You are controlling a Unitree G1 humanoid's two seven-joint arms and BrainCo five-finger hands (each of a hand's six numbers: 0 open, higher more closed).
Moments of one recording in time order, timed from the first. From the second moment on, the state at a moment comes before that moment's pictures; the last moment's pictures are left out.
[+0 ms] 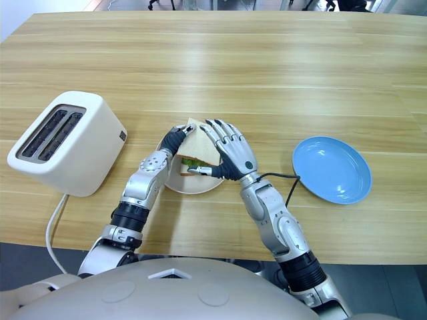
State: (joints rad) left arm -0.27 -0.07 -0.14 0.28 0.00 0.35 0.00; right arm 0.10 -0.31 0.41 -0.23 -0.98 -0.11 -0.07
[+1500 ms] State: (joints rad) left arm -0.15 0.37 -0.07 -0.45 0.58 0.30 0.08; right arm -0.02 -0.40 0.61 -0.20 -1.02 0.01 0.43
